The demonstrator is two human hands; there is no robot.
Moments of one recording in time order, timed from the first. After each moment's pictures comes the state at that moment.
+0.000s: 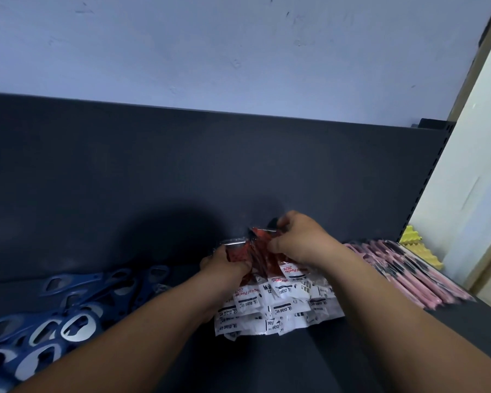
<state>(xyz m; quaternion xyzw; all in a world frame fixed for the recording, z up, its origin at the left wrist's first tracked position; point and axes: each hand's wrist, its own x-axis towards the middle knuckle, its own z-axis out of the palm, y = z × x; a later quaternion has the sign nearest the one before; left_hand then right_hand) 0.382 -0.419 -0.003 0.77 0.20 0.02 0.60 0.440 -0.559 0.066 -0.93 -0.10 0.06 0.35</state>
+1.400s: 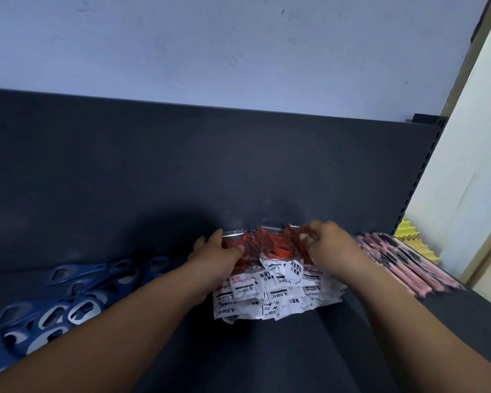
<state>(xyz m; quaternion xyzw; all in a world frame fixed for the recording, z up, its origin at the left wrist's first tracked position) 0.377 -0.409 0.004 0.83 0.20 0.04 0.52 0.429 -0.611 0.047 -0.97 -0.11 -0.04 0.23</state>
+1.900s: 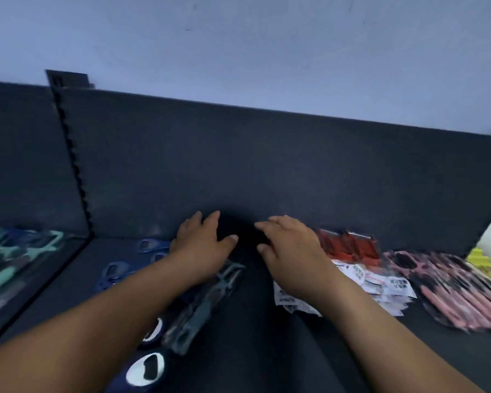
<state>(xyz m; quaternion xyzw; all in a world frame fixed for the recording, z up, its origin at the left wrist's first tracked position) 0.296 -0.328 0.031 0.93 0.23 0.10 0.28 0.354 -0.489 0.047 -0.91 -0.38 -0.11 0.15</state>
